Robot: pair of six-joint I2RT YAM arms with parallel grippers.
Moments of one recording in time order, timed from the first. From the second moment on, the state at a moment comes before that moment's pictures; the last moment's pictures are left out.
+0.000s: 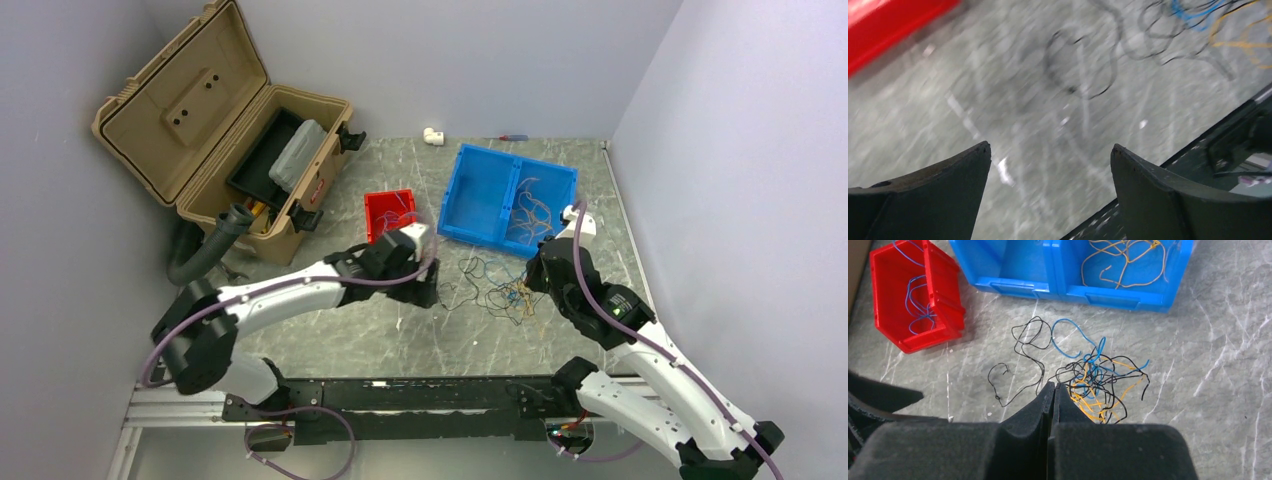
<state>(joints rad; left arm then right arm) -0.87 1.40 0.87 -0.32 0.00 -0.54 0.64 0.72 0.84 -0.75 0.49 0.63</state>
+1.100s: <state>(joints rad) -1.05 1.82 1.26 -0.52 -0.17 -0.41 0.64 0.65 0.71 -0.75 0.48 0.70</state>
